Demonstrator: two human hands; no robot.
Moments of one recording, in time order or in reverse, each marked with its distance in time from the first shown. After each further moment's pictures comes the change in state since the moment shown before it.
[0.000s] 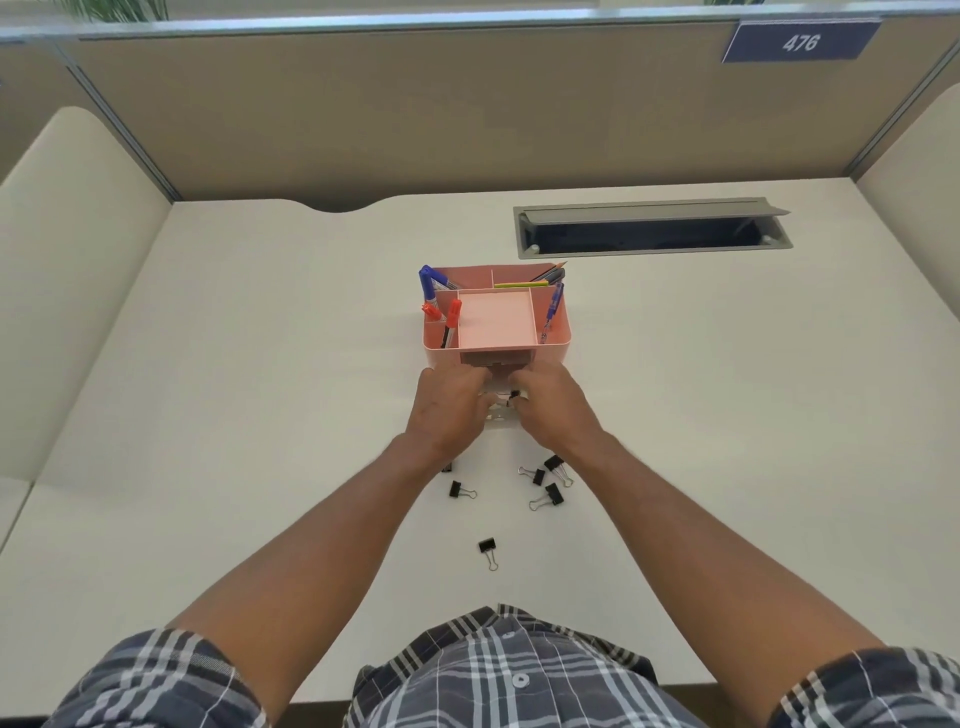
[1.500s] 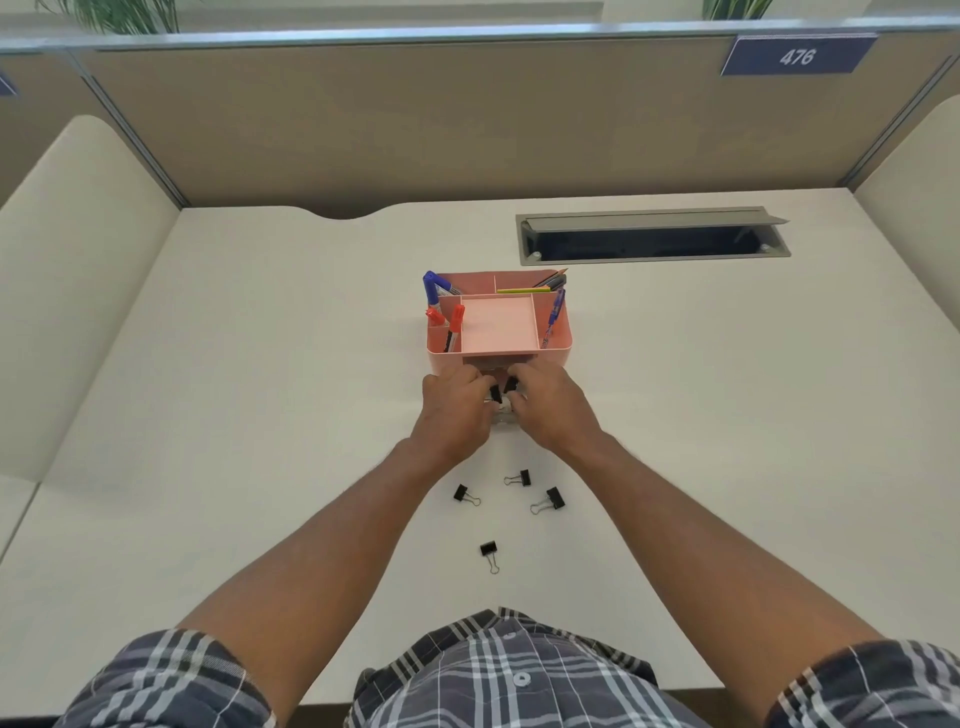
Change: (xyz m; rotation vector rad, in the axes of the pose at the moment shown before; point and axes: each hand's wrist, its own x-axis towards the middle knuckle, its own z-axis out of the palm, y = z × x) left_hand -0.004 0.003 0.003 0.032 -0.053 -0.025; right_hand 0.007 0.002 0.008 0.020 0.070 -0.006
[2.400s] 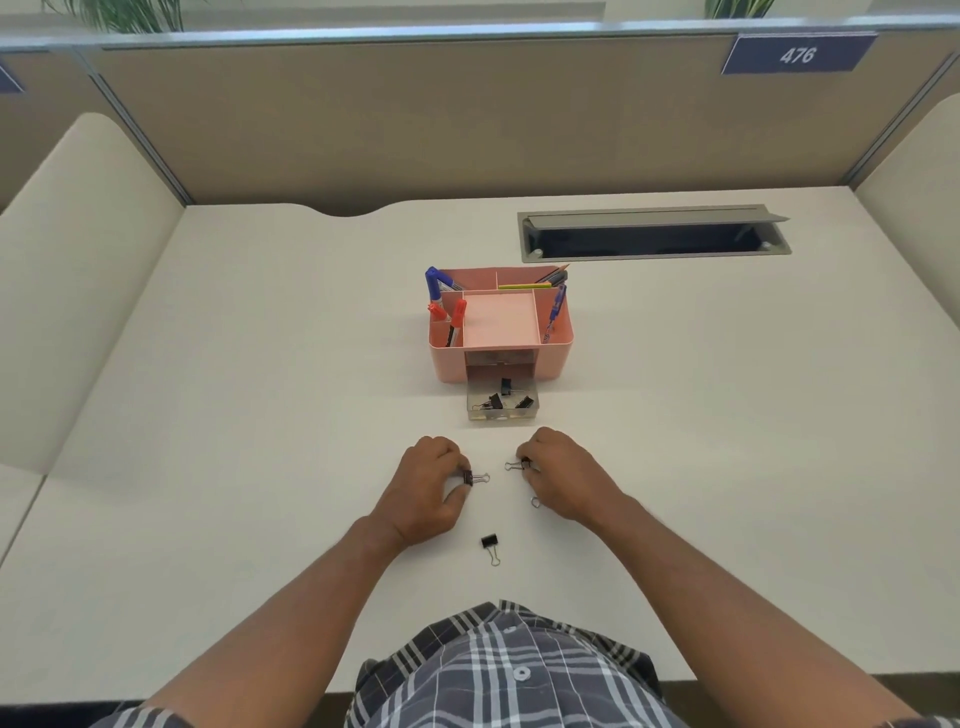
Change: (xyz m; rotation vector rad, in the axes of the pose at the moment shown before) left_hand -0.101 -0.043 0.025 -0.265 -0.078 0.110; right_hand -0.081 0.021 0.021 -0.057 -0.329 -0.025
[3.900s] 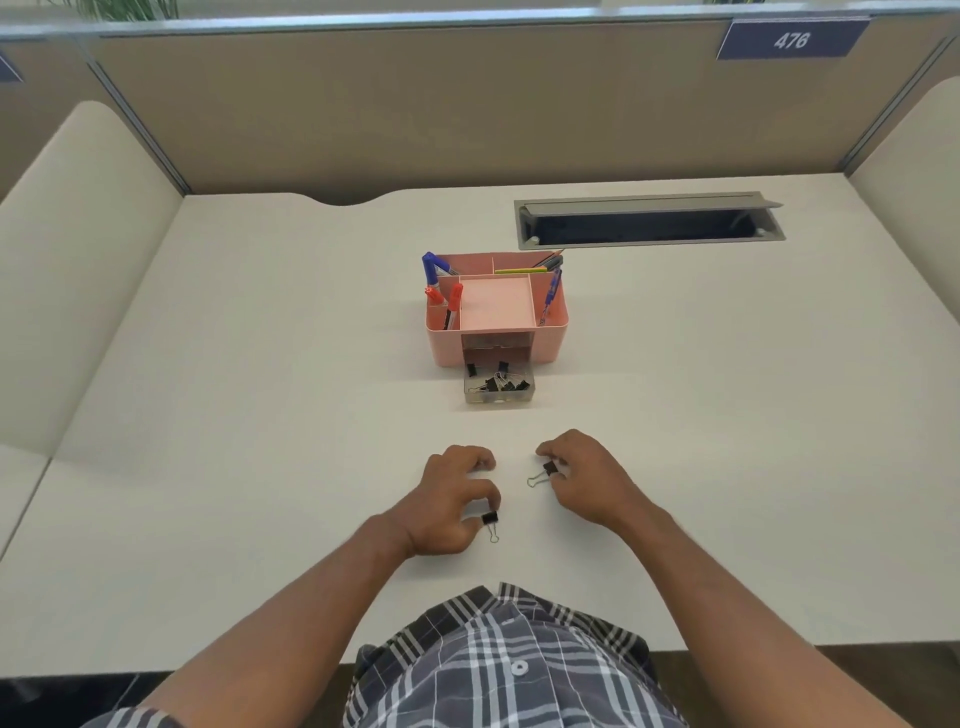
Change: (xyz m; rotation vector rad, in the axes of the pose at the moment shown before) left_hand -0.020 0.030 0.007 -0.014 -0.322 0.124; right_hand -0.041 0.015 -0.004 0.234 -0.025 0.196
